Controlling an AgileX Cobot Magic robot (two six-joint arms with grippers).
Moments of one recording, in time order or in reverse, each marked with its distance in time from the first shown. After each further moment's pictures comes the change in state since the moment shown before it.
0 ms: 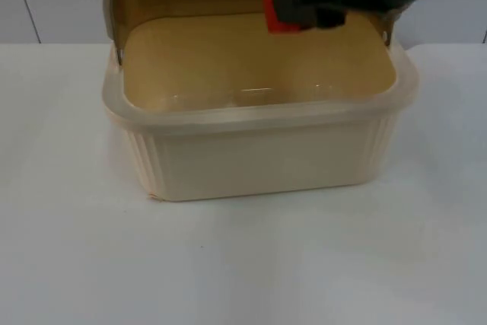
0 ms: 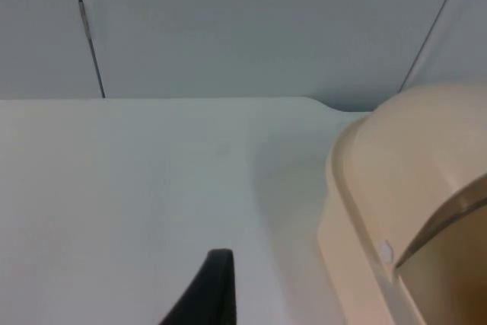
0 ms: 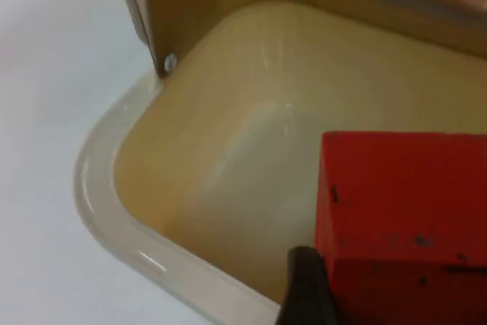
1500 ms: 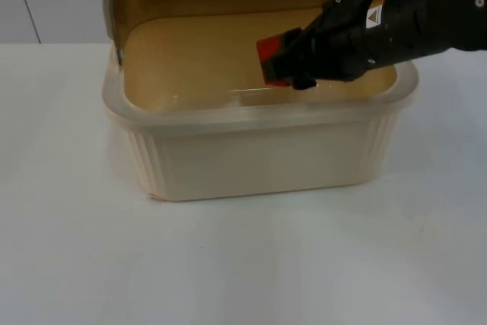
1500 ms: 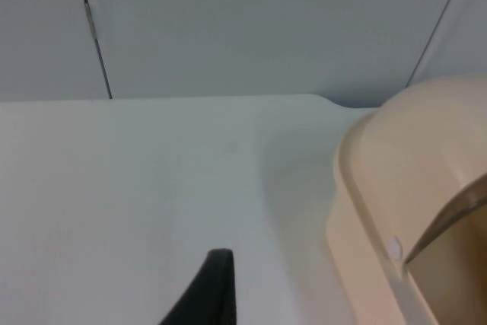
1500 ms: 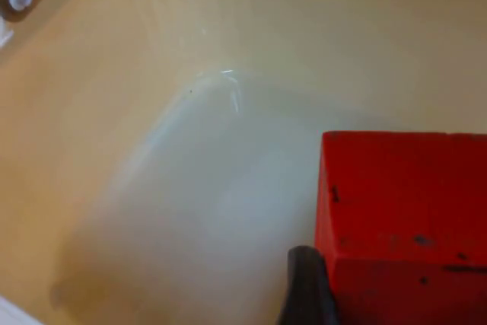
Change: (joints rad) right arm -0.080 0.291 -0.066 0.011 -0.200 -0.027; left arm 0.000 0.000 0.000 0.023 0.000 0.000
